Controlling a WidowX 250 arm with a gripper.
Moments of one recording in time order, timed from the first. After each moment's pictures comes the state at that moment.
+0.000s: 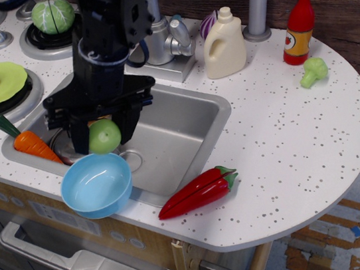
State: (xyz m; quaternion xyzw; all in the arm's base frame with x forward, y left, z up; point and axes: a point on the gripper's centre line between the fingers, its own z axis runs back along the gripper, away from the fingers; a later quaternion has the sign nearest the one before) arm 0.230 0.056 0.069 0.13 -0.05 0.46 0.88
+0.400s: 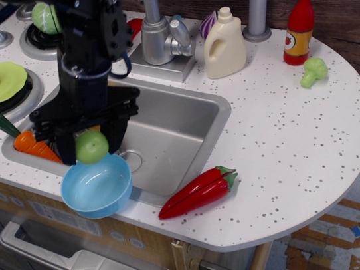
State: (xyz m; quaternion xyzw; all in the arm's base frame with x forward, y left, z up) arm 0.223 0.071 0.055 0.12 -0.05 0.45 0.88
